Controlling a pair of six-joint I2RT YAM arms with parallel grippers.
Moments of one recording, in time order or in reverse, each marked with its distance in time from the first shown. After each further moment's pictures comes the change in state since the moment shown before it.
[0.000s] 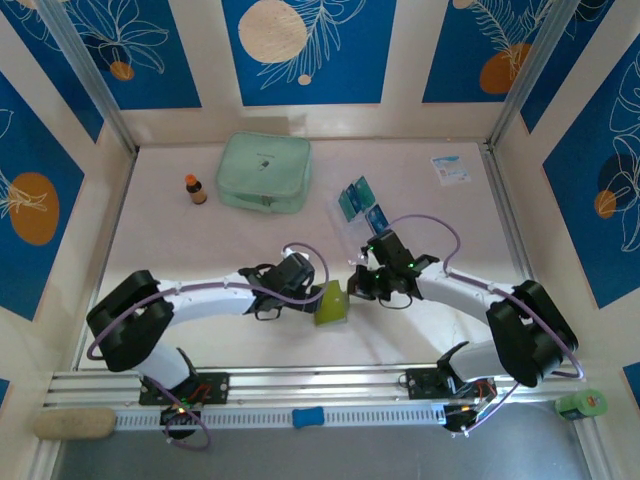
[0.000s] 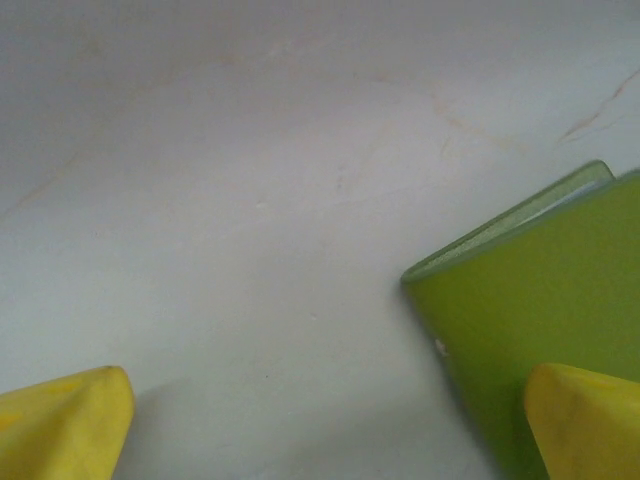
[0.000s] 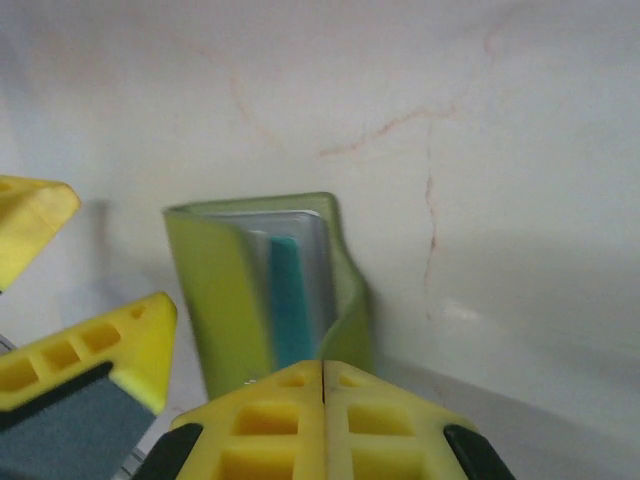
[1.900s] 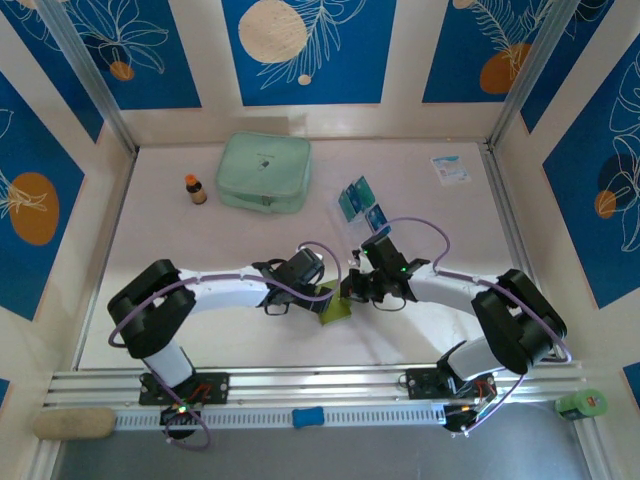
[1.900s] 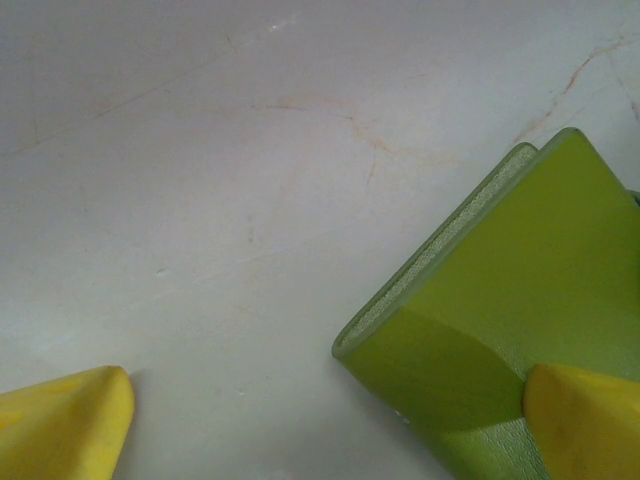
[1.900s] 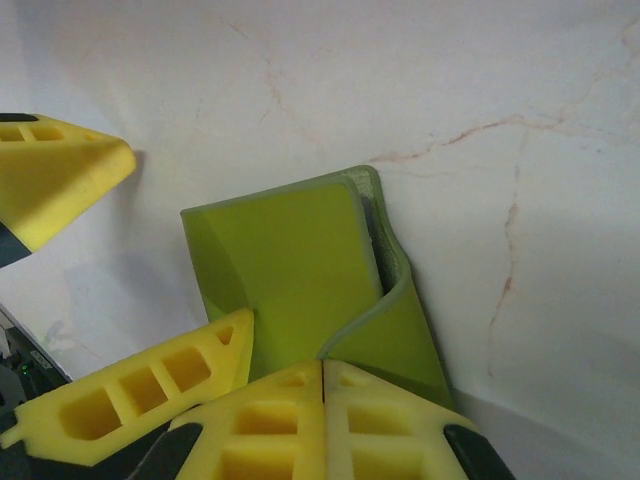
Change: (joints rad) left arm 0.005 0.126 0.077 0.019 0.056 0.105; right arm 0.037 0.080 -0.040 0.151 -0.047 -0.018
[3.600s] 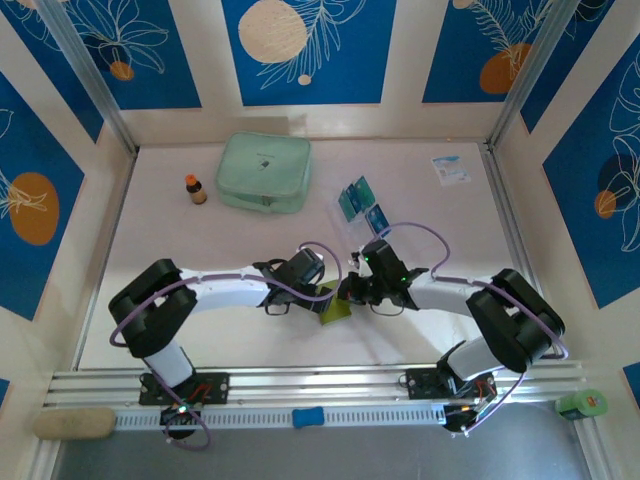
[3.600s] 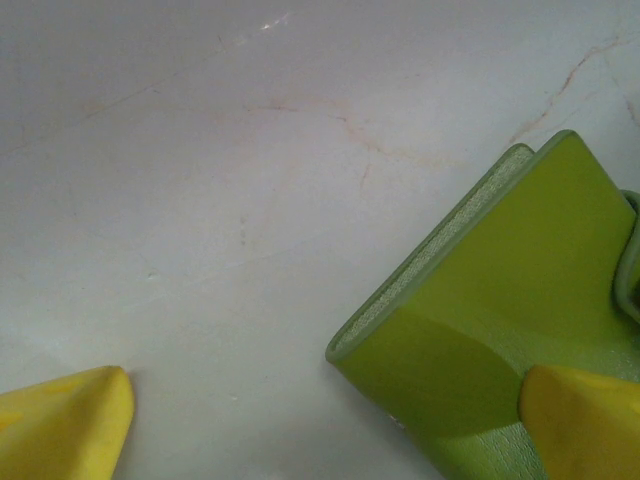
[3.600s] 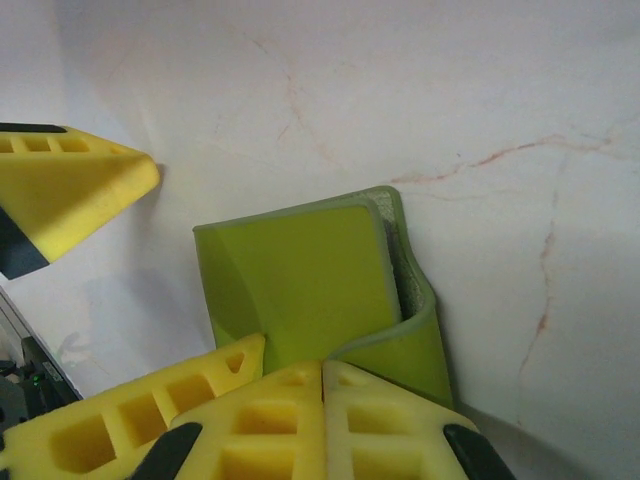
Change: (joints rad) left arm 0.000 0.007 0.002 0.005 0.007 0.000; right arm 0.023 0.011 -0.097 0.204 0.012 0.042
